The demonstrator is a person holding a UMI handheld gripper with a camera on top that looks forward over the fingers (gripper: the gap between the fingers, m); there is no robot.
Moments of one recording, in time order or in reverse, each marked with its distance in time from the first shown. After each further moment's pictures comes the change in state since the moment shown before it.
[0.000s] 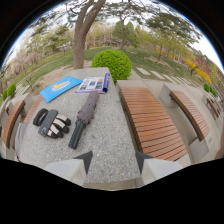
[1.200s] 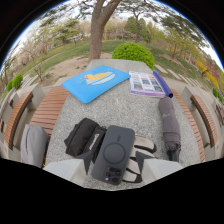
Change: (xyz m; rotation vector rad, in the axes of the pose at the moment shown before) arm -0.304 -0.053 0.140 -0.077 -0.088 -0.072
